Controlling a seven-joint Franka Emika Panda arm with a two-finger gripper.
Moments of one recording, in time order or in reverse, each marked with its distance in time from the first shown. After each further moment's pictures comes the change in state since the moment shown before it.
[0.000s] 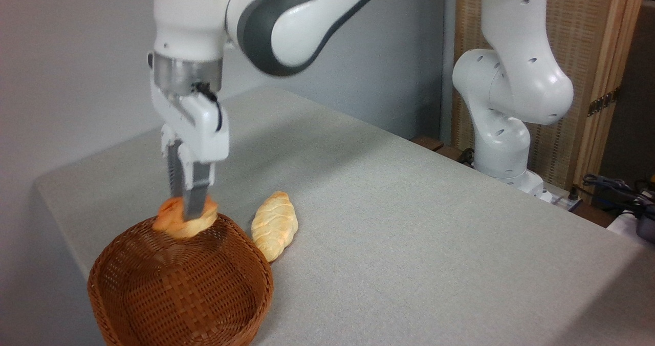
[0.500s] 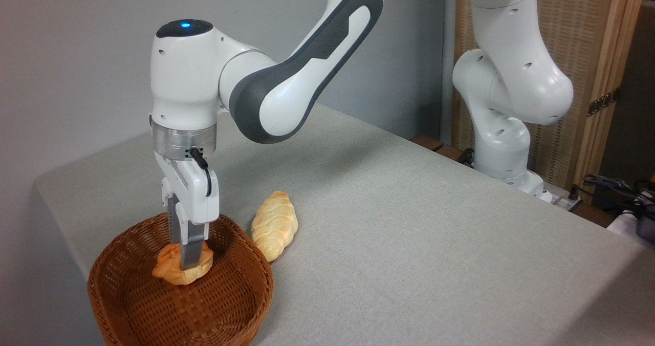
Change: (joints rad) arm -0.003 0.177 -0.006 -0.017 0.000 0.194 0.071
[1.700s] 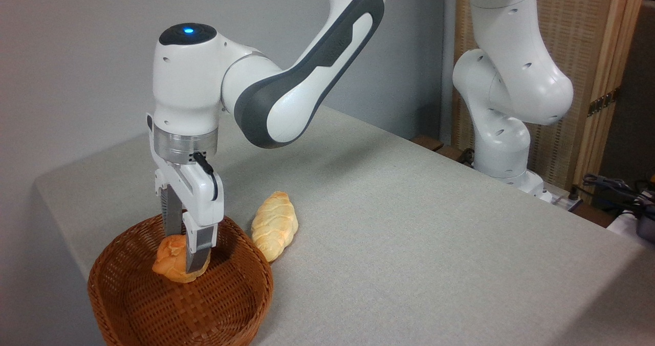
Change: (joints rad) arm -0.003 0.004 0.002 -0.004 -0.105 0.001 -0.001
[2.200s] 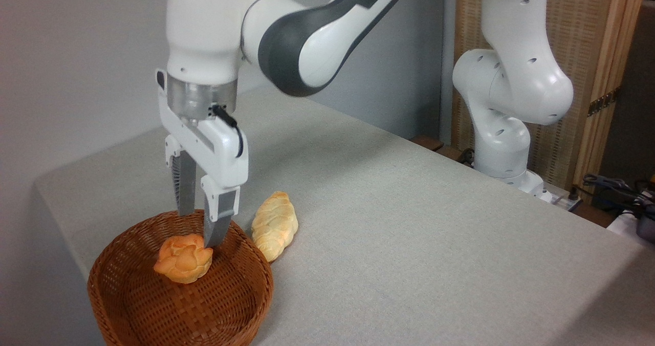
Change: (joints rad) arm 0.003 -0.144 0.070 -0.006 0.007 -0.149 0.000
